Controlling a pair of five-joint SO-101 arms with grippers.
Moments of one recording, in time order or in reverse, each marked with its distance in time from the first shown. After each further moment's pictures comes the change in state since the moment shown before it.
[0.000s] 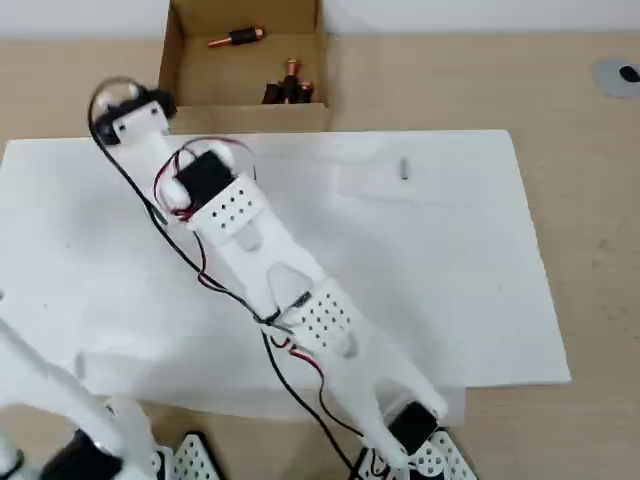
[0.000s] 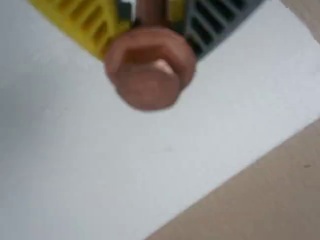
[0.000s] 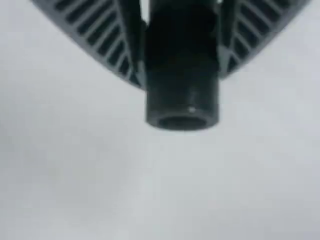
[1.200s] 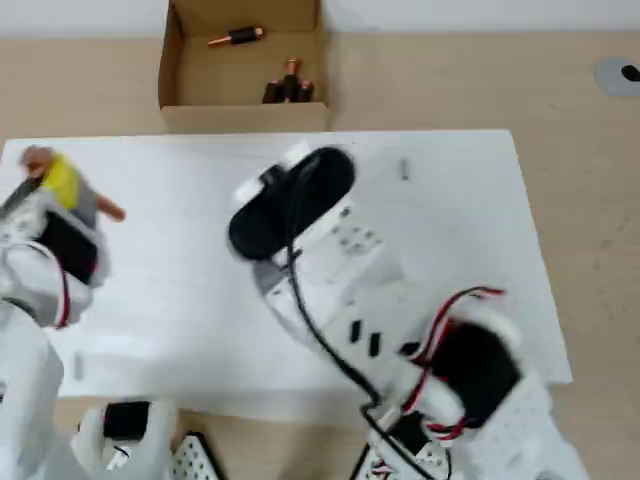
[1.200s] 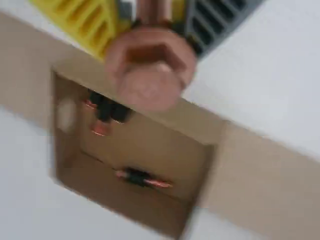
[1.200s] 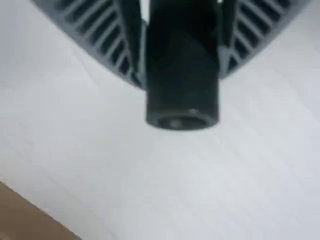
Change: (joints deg) left arm 42.0 -20.7 -13.3 -1.1 12.0; right arm -0.5 -115.7 113.1 -23.3 11.9
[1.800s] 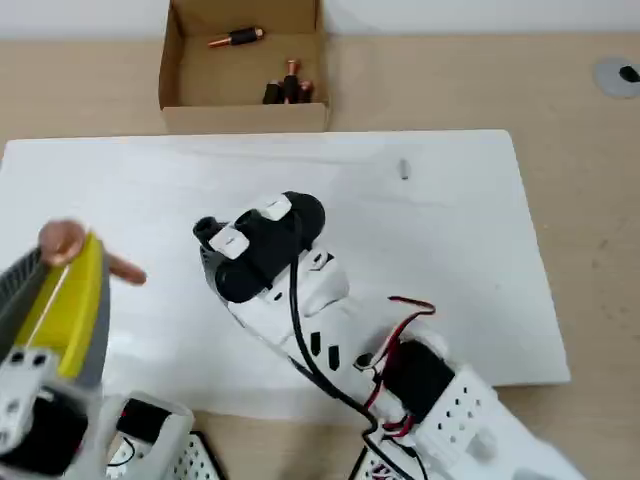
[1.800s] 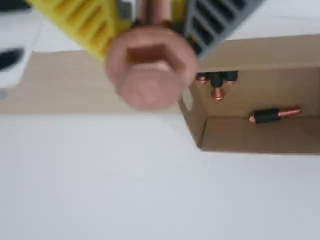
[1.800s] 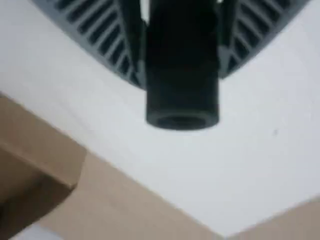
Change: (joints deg) left arm 19.9 -11.0 -10.9 6.8 -11.7; right arm -3.8 -10.0 32.1 -39.6 0.0
